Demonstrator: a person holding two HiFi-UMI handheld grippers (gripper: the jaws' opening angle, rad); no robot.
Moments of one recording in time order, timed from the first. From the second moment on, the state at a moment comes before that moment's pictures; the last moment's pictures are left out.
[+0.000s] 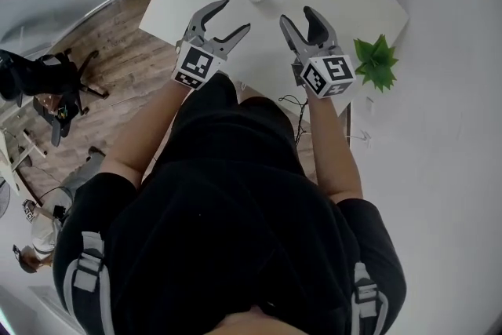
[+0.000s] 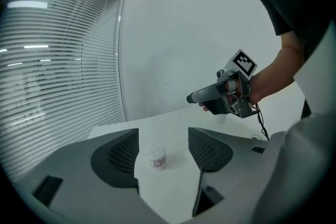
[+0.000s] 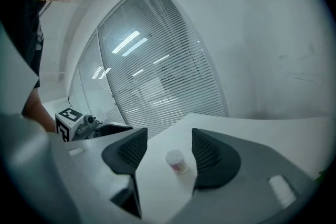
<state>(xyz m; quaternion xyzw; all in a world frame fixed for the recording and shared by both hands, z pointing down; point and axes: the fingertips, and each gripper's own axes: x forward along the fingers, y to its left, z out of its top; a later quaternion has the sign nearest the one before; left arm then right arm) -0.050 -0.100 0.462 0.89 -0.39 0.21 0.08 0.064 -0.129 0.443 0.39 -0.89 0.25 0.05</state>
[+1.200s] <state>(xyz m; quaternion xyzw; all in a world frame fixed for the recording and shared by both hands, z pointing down) -0.029 -0.165 0.610 0.92 -0.31 0.23 0.12 0.054 -0.180 0.560 0.46 -0.83 0.31 0.00</state>
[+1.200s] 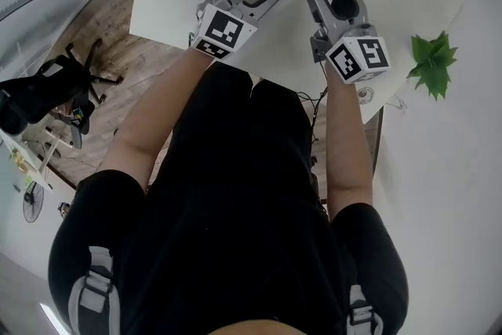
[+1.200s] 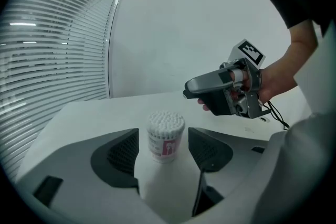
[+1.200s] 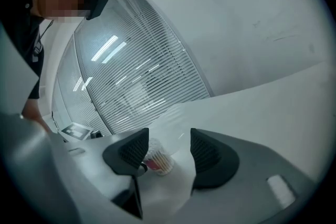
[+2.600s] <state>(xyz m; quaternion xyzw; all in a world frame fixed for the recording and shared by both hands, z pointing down) -0.019 -0.167 0.619 0.91 -0.32 0.23 0.11 0.061 -0.187 0.560 0.45 -0.81 0.37 -0.10</state>
